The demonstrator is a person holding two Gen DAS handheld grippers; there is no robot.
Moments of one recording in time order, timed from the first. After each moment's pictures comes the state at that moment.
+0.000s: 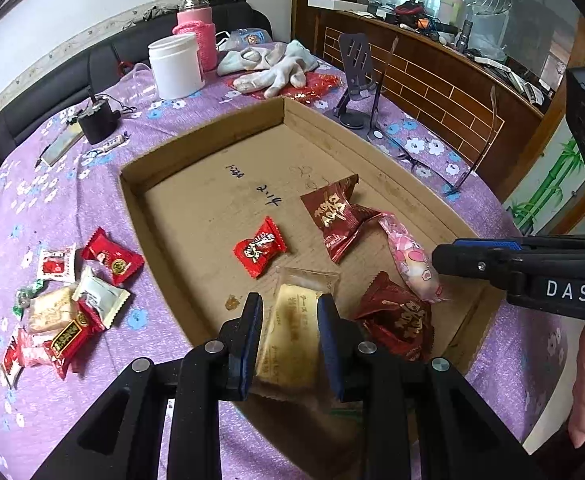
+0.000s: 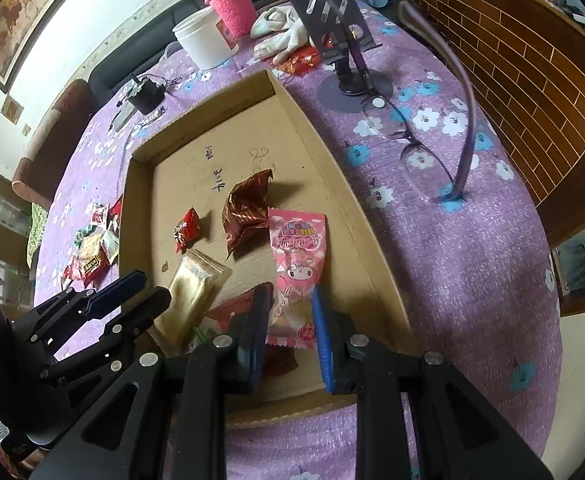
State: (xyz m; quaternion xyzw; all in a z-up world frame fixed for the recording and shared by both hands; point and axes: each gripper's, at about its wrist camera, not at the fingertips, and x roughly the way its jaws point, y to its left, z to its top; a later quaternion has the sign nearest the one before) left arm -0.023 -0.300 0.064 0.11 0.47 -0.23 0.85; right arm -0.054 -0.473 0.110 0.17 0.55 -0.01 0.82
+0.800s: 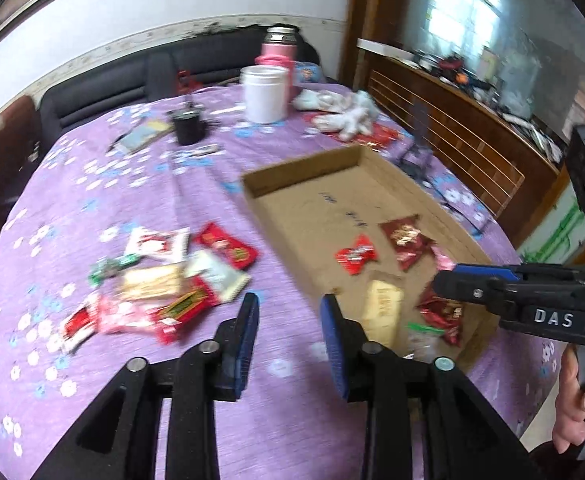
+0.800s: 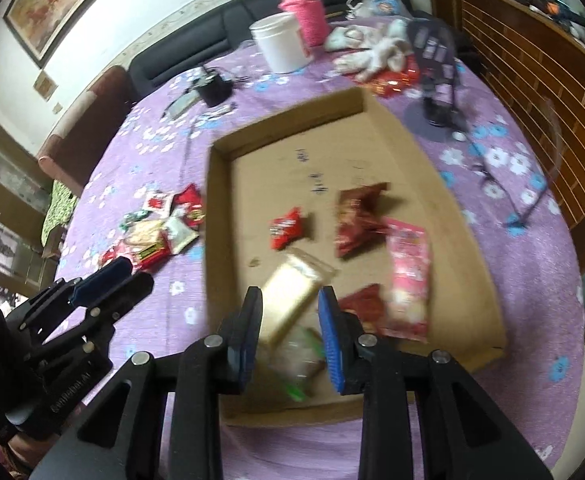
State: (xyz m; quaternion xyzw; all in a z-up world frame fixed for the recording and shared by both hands) left arm -0.037 -0.186 0.106 0.04 0.43 -0.17 0.89; right arm -0.049 -0.387 0.139 0.13 0.52 0.06 0.84
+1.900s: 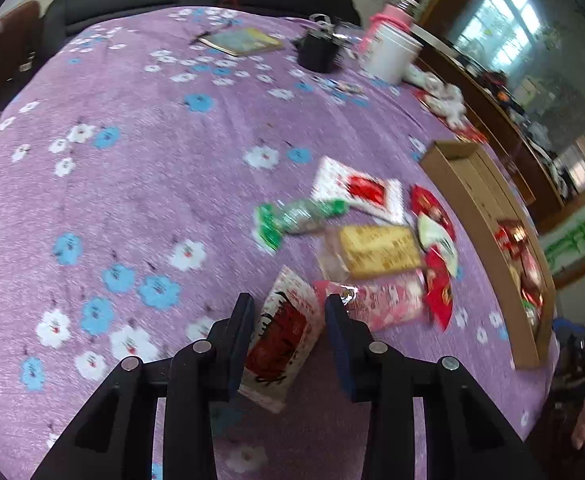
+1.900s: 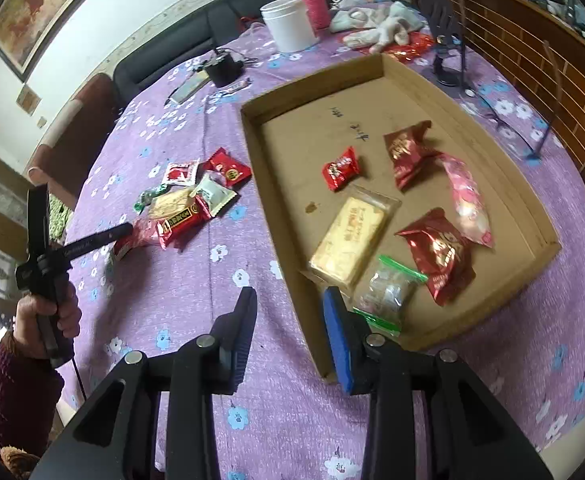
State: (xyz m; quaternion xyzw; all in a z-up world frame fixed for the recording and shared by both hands) left arm 0.060 -0.001 0.021 -0.04 0.52 -0.22 0.82; right arm -0.091 -0.325 0.124 0.16 0.52 0.00 0.84
